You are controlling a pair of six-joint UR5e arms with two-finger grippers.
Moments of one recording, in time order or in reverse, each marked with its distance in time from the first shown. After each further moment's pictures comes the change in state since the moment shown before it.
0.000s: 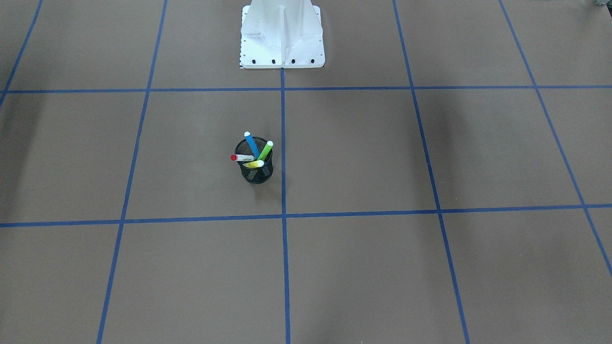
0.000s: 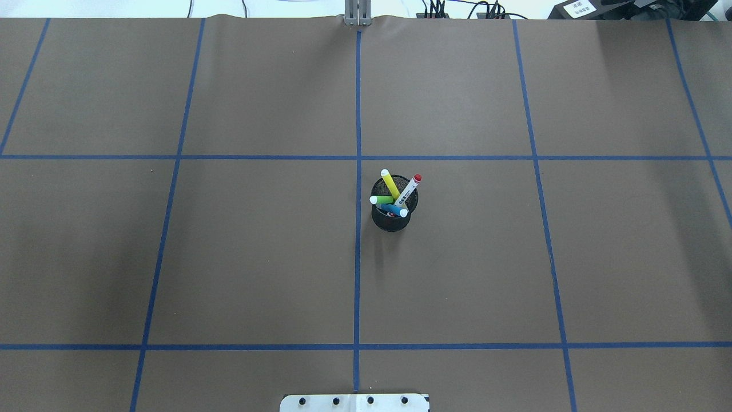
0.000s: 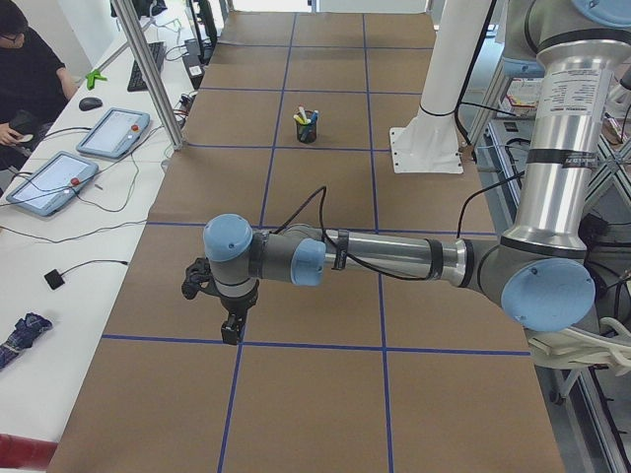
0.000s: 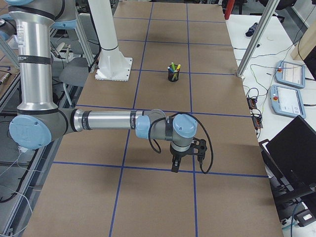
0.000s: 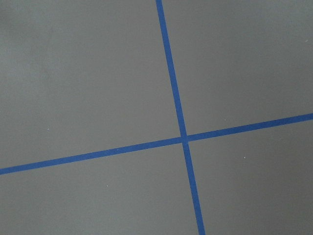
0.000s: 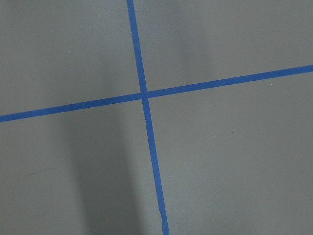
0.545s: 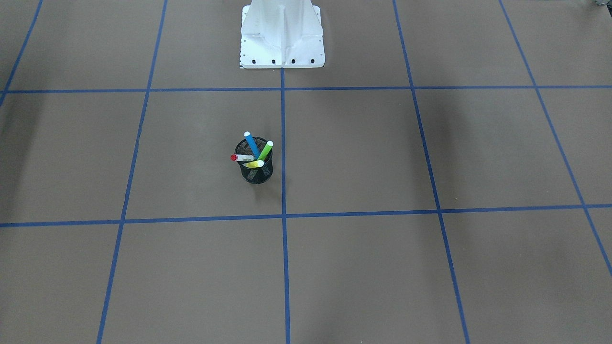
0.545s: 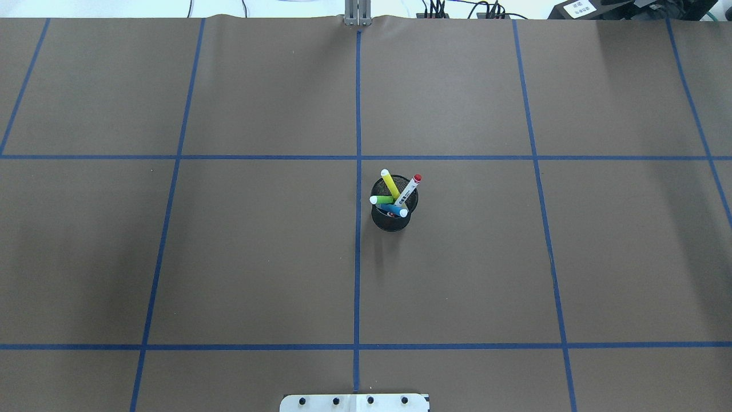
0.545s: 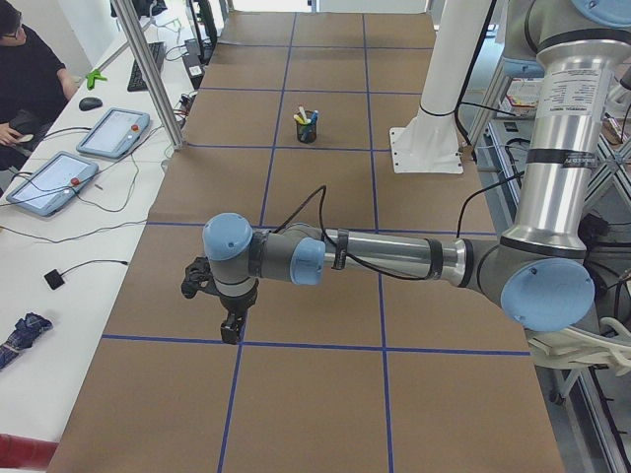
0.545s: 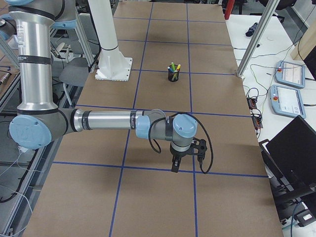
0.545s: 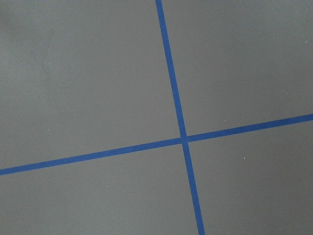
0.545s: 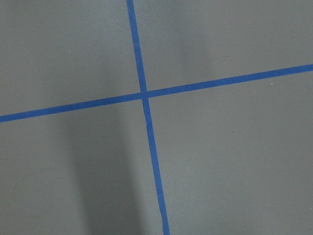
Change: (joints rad) left arm 0.000 -0.002 -0.002 0.002 0.002 0.000; right arm -0.001 0.001 0.000 0.001 0.000 0.005
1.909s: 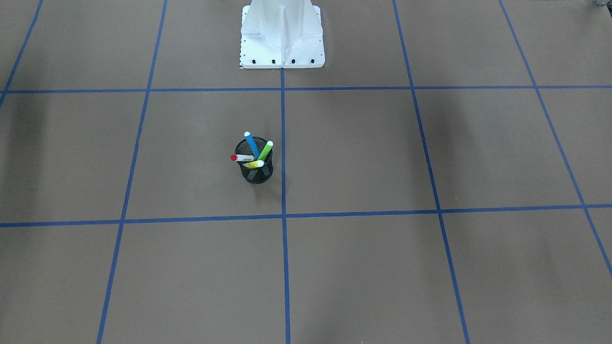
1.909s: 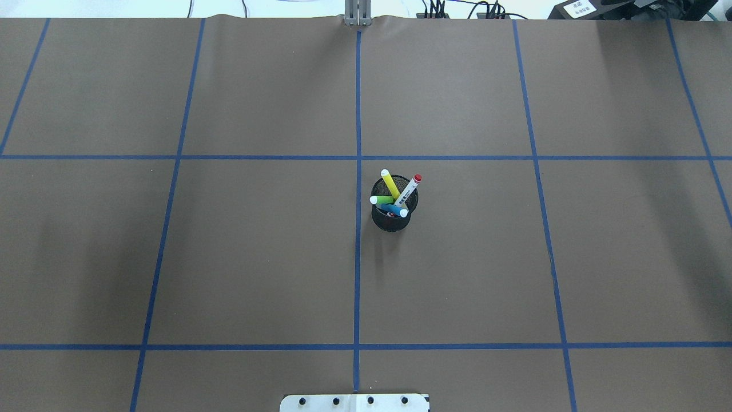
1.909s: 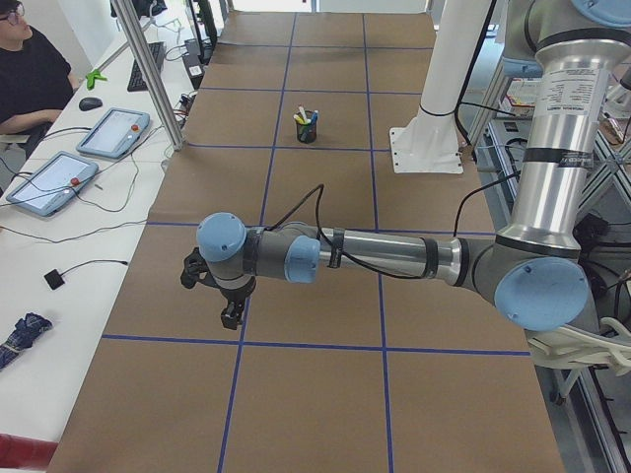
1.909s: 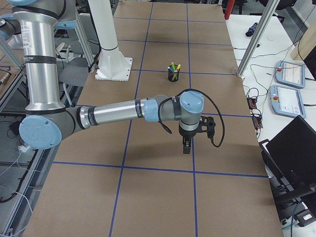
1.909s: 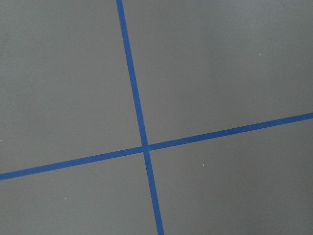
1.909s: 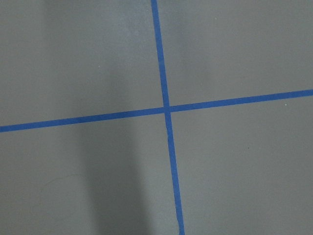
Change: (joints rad) left arm 0.003 -0.017 0.010 -0.006 -0.160 0.002; right arm -0.062 0.063 0.107 -0.001 0.003 -0.001
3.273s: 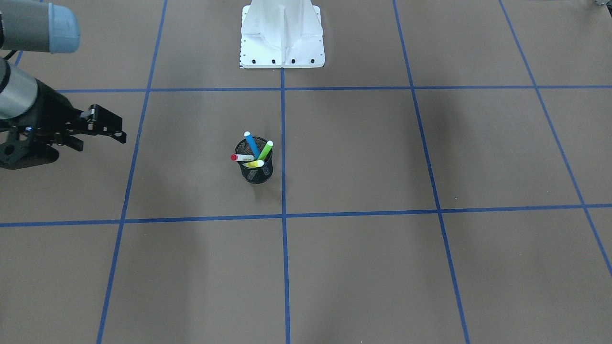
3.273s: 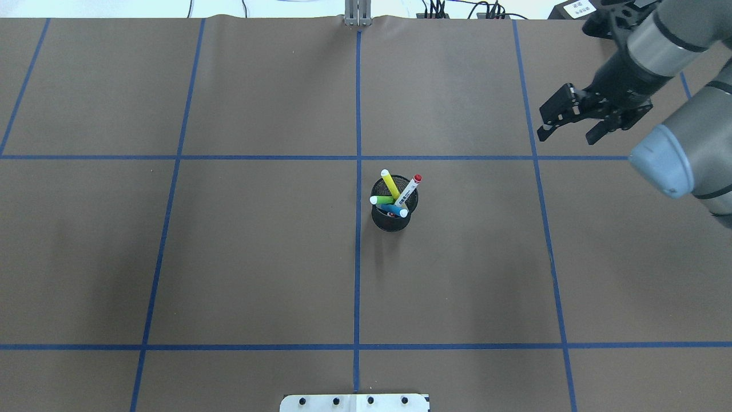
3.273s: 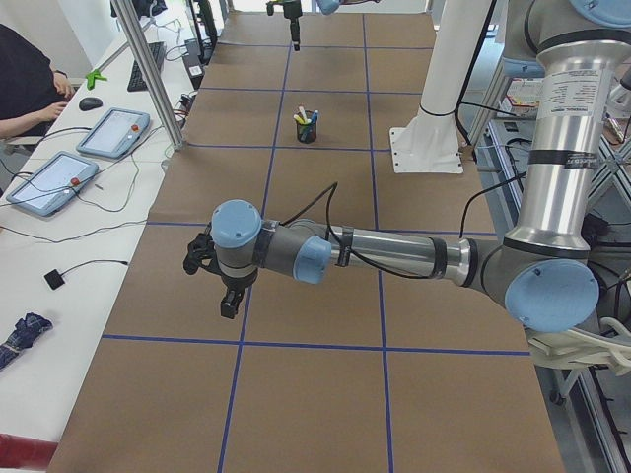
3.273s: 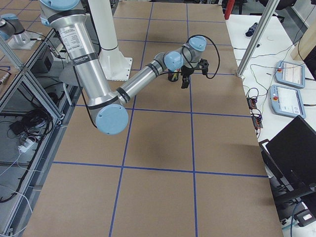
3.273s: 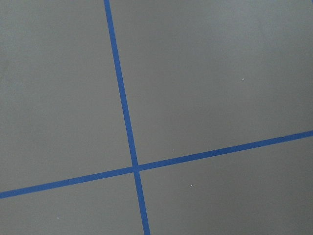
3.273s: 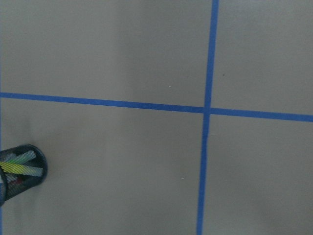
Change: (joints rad) left arm 0.004 0.059 -0.058 -0.193 0.034 -0.108; right arm -0.507 0.383 0.129 -0.134 0.079 0.543
